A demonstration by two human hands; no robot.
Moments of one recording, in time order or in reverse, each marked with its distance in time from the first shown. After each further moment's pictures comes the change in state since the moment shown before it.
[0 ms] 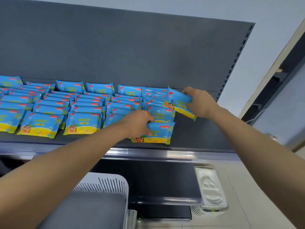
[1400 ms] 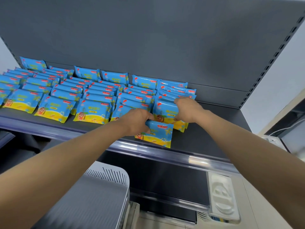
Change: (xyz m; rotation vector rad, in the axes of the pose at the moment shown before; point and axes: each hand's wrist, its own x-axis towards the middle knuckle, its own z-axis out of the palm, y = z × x) left_hand 0.014 -0.035 0.030 -0.072 -0.009 -0.188; right_hand 0.060 -0.014 0.084 -0.227 -0.273 -0.300
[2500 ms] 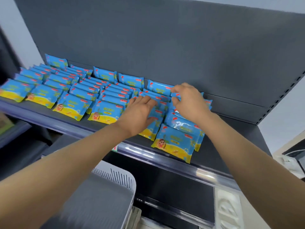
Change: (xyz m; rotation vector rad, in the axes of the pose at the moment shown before) left_hand -0.014 -0.023 -0.018 0.237 0.482 0.016; right_hand -0.002 -0.060 -0.051 0.248 0.410 -0.101
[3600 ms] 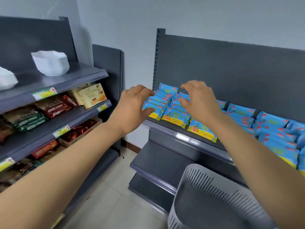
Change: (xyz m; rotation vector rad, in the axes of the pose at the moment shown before) left_hand -0.294 -0.372 -0.294 0.020 0.351 -0.158; right_hand 0.070 -0.513 0.063 -0.103 0.137 -0.229
